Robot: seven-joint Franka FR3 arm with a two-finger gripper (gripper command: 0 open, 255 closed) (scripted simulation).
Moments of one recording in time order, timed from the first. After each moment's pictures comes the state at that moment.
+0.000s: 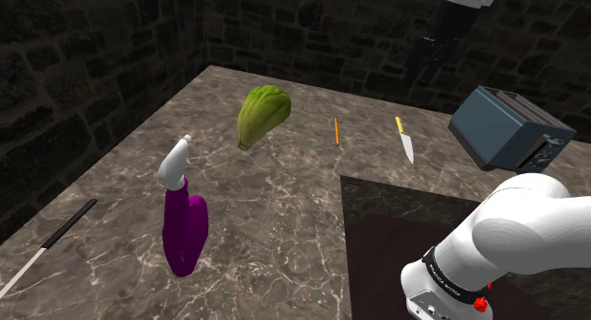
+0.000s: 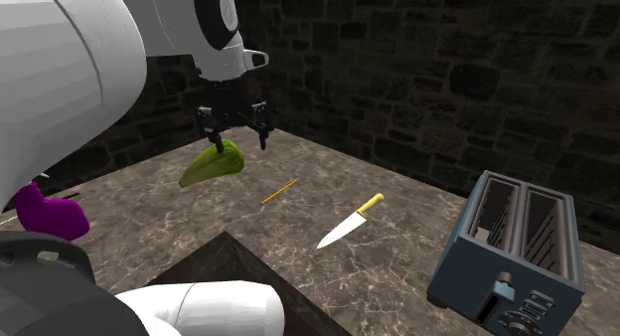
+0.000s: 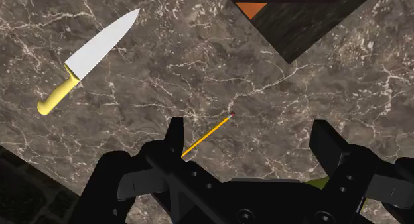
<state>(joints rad) -0.02 -0.83 -0.04 -2.35 -0.08 1.59 -0.05</state>
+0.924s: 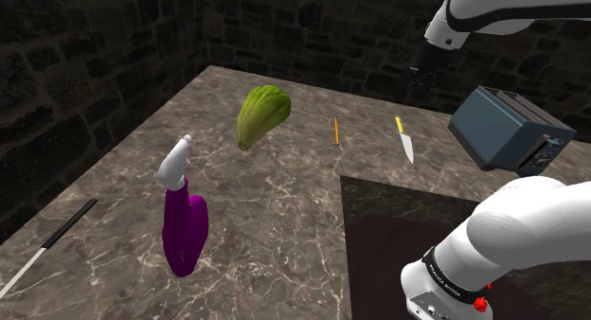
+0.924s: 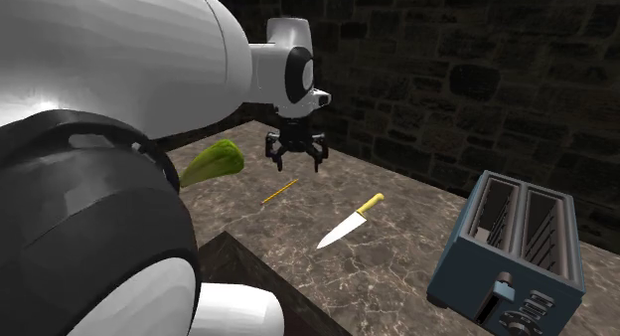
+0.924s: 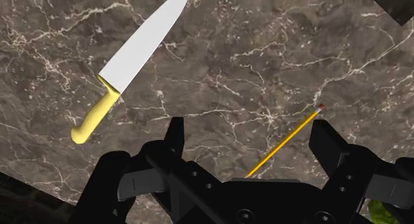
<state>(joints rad) -0.12 -0.63 -0.25 -2.44 -0.17 1.89 -0.12</state>
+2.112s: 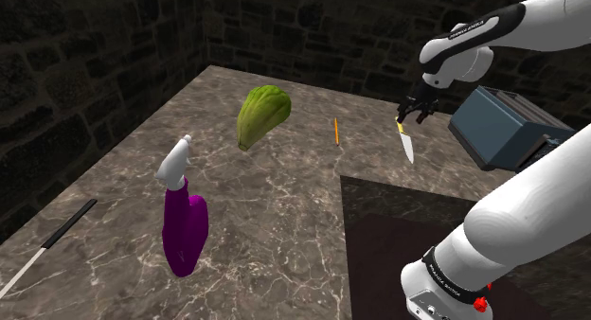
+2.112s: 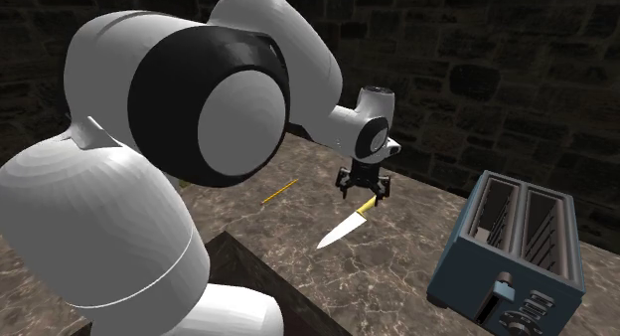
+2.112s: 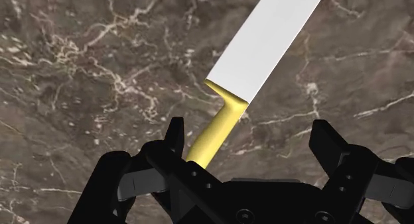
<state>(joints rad) -0.19 -0.10 -0.57 -2.32 -0.02 2.28 -0.35</state>
